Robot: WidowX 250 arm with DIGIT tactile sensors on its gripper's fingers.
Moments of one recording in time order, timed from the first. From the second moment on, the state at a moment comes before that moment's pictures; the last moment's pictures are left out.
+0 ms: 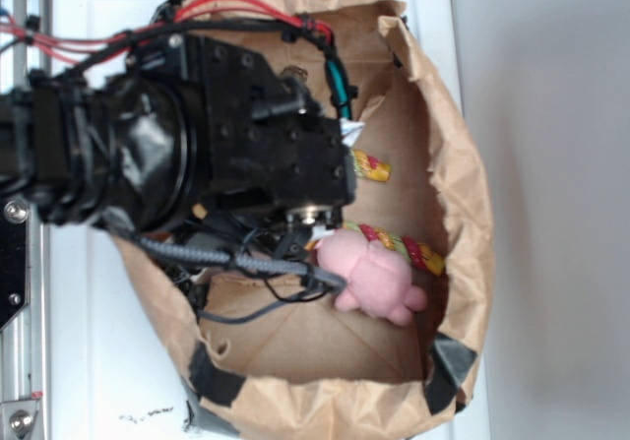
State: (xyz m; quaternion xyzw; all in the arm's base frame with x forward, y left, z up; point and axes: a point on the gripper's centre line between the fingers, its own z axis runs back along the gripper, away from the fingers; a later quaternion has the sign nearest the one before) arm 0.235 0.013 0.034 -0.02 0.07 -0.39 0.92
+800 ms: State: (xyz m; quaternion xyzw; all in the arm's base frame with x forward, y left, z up) arm 0.212 0.017 0.027 -0.04 0.10 -0.40 0.91
